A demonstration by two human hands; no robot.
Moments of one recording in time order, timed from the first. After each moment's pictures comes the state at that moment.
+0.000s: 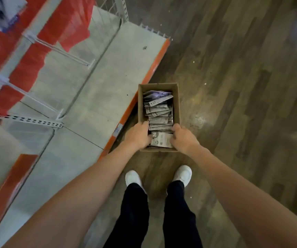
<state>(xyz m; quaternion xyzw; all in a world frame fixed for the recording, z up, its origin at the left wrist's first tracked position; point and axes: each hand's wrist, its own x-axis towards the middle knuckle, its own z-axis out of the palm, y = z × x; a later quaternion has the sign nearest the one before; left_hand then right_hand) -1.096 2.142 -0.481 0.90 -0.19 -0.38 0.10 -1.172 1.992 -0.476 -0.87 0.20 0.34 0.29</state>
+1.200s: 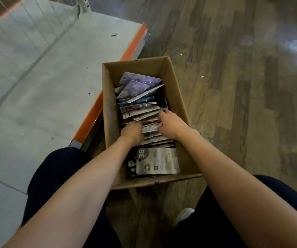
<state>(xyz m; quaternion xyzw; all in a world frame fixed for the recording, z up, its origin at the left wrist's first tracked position) -1.034 2.087 -0.919 0.92 -0.28 -0.29 0.01 -1.111 1.967 -0.840 -0.93 0.19 0.22 0.23</state>
